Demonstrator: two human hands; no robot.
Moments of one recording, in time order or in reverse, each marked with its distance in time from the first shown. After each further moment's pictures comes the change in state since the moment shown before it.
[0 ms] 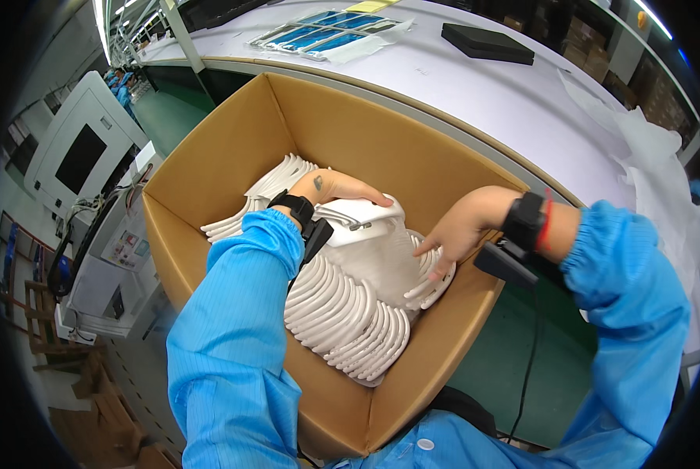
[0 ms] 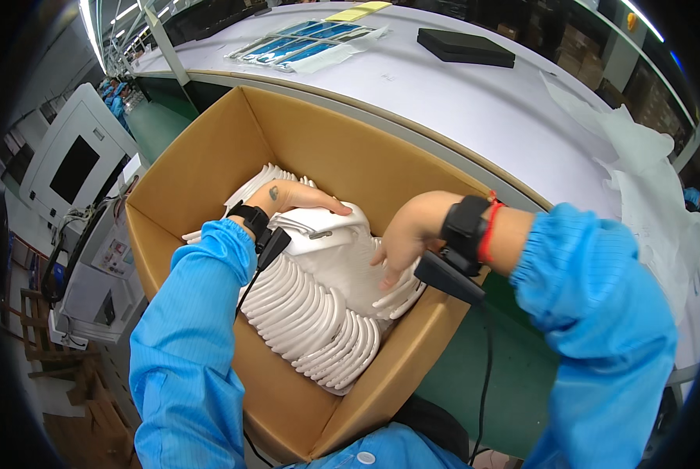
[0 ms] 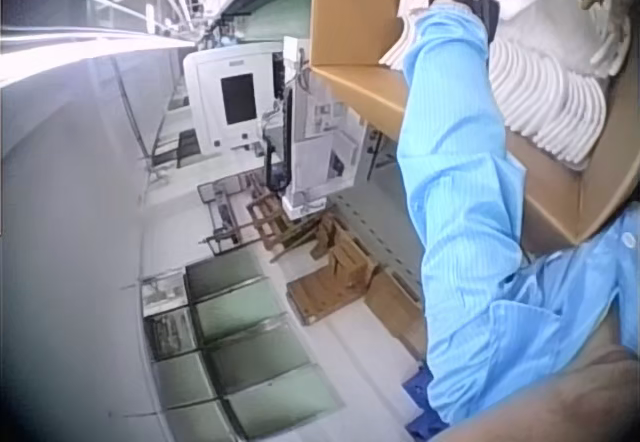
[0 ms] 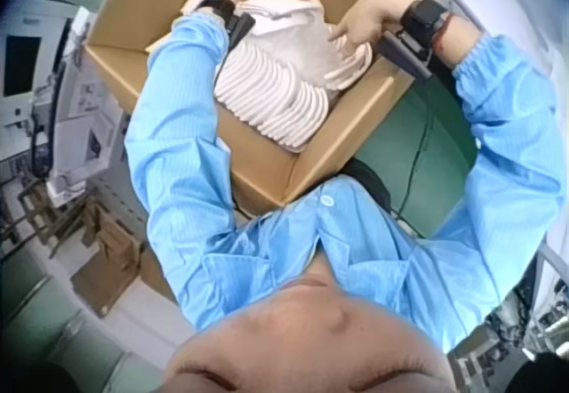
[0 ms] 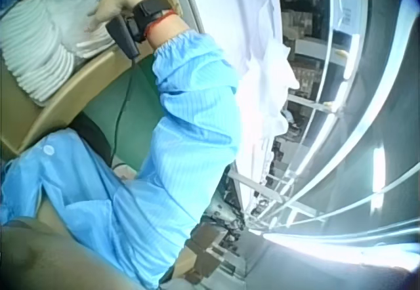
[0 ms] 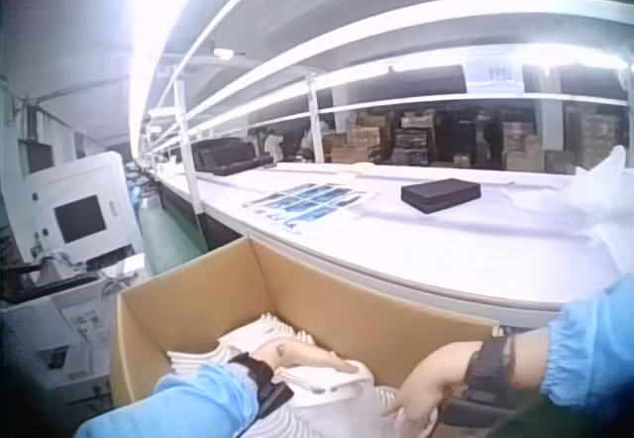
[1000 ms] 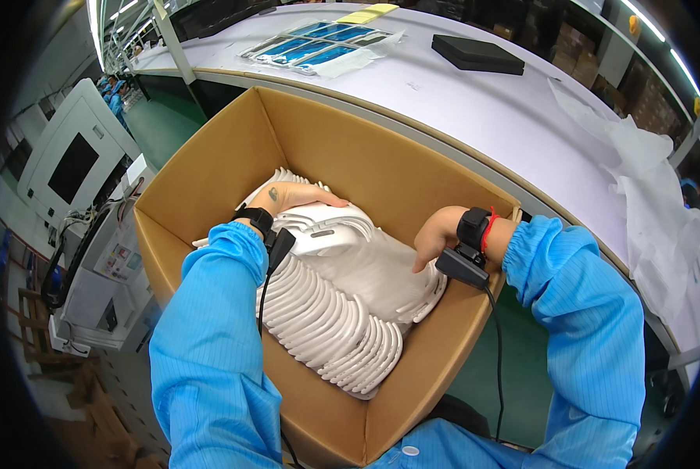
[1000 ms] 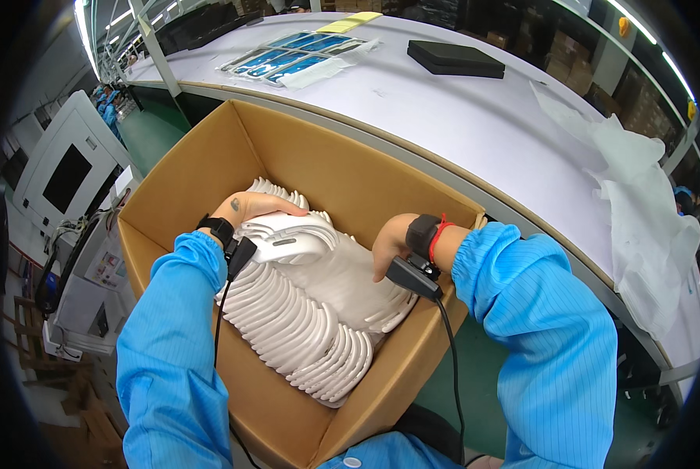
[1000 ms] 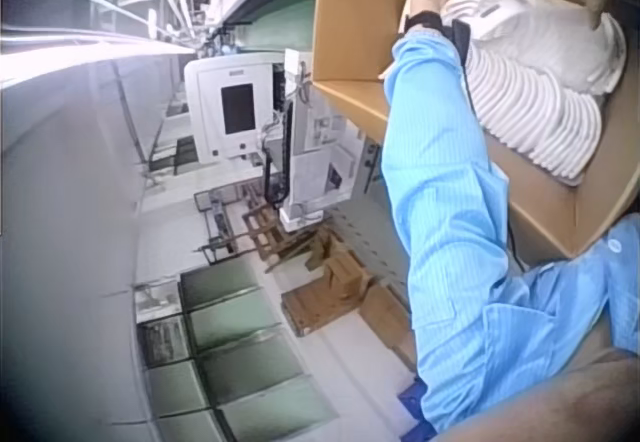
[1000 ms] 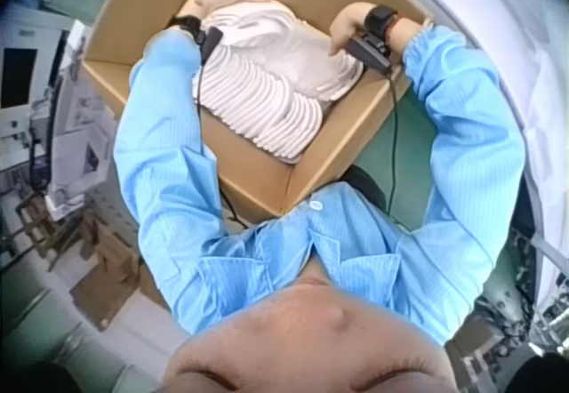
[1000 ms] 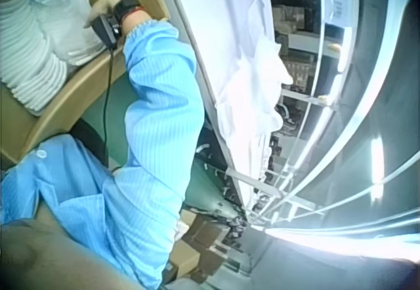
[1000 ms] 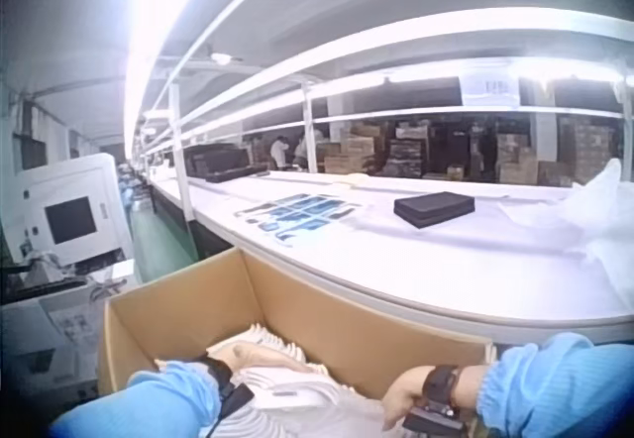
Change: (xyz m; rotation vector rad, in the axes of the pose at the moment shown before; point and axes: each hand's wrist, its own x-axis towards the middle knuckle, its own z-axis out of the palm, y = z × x) left_hand -0.013 -0.025 -0.021 -0.255 0.022 -0.170; right_hand 0.052 0.026 -0.012 0.280 0.003 0.246
